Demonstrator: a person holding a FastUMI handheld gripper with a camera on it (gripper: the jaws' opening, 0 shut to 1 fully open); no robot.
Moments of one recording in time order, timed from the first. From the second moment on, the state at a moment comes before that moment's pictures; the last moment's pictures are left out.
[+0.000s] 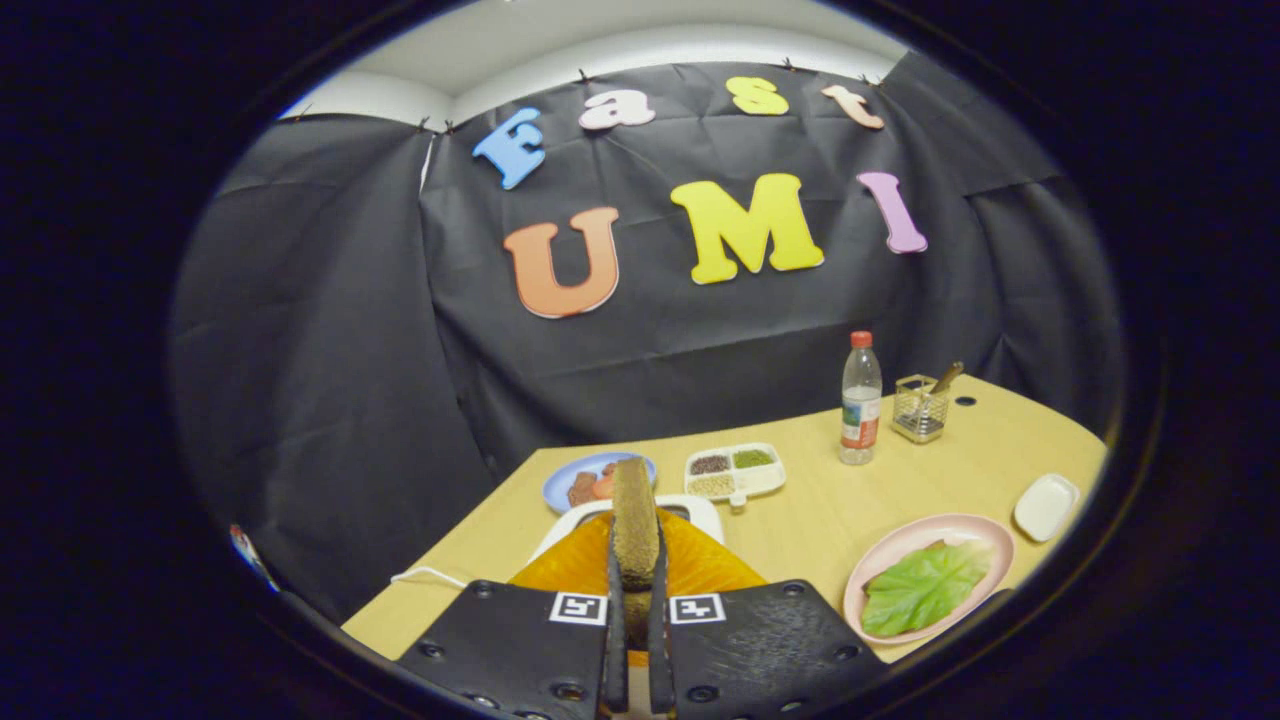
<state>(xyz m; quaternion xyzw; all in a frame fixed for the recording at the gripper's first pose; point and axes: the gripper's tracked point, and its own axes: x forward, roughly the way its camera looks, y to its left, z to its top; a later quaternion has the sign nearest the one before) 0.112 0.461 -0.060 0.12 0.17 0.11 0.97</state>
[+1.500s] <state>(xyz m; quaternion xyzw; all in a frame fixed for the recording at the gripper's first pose) 0.081 0.234 -0.116 0.18 0.21 0.09 0.96</state>
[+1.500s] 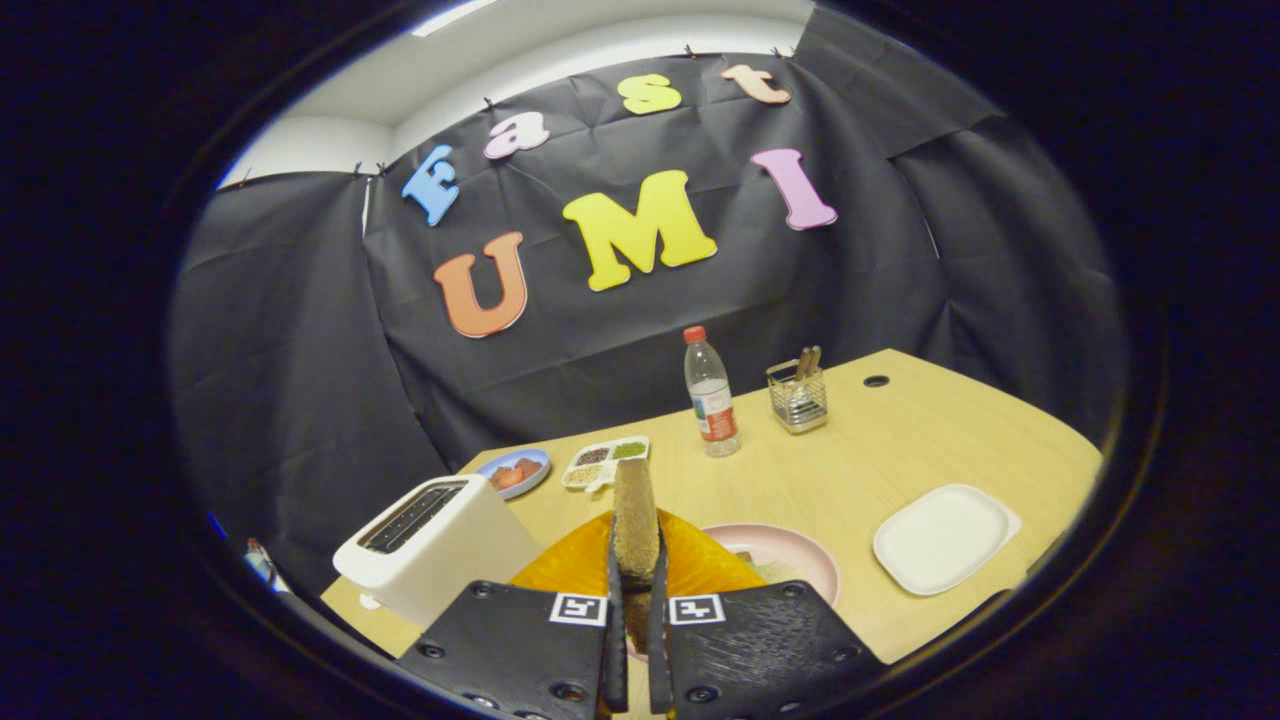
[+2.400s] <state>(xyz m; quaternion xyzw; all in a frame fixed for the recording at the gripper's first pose) 0.089 0.183 -0.205 0.24 0.28 0.07 0.93</state>
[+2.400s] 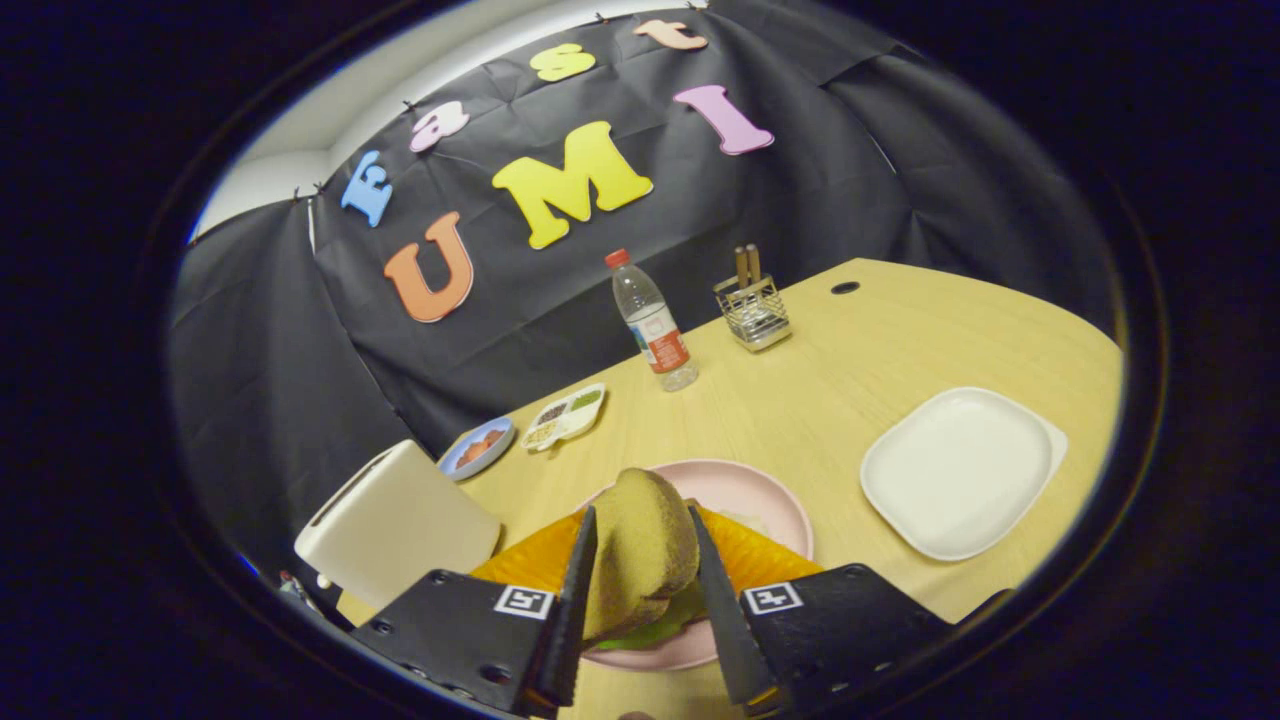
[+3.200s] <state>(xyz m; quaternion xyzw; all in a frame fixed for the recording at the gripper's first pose) 0.053 0.068 -0.096 0.08 0.11 0.02 0.99</state>
